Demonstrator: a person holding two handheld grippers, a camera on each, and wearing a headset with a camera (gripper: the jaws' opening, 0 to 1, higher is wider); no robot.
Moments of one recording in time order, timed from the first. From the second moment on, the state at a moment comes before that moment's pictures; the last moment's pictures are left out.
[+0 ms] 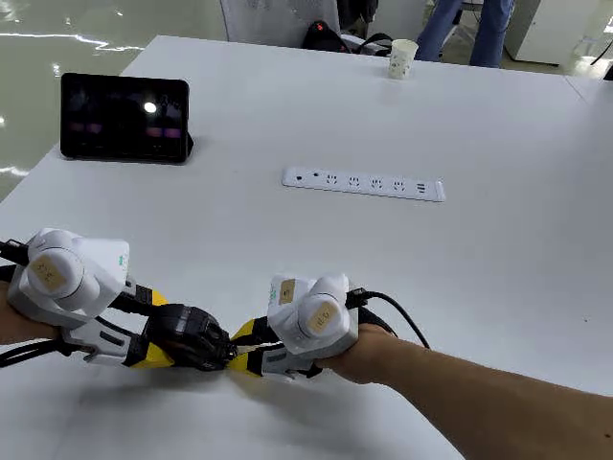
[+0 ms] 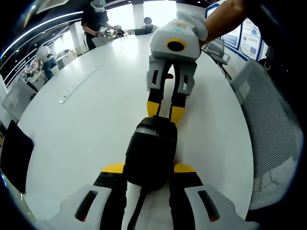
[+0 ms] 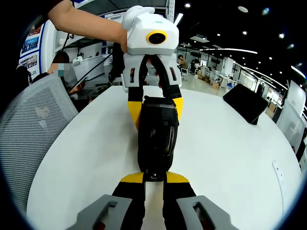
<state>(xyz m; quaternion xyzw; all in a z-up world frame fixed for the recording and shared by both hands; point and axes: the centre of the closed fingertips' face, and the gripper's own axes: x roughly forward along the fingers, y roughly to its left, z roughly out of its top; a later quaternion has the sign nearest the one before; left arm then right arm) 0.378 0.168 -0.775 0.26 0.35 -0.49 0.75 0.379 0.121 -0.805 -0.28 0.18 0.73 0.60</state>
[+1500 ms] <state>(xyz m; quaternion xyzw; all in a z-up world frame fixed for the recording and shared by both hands) 0.381 0.168 -0.777 0.26 0.36 -0.49 0.75 0.388 0.087 -0.806 -0.30 0.19 0.73 0.58</state>
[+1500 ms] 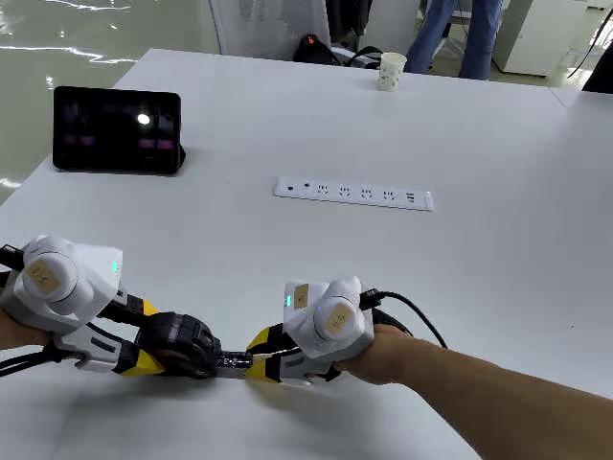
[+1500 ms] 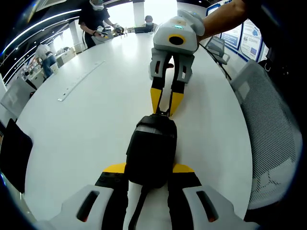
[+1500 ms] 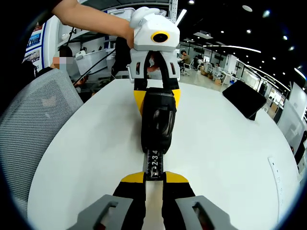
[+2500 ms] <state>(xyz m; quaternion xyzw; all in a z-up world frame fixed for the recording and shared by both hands) 0.380 0.168 -0.776 0.26 0.36 -0.49 0.75 0.388 0.052 -0.797 -0.32 0.20 0.72 0.58</state>
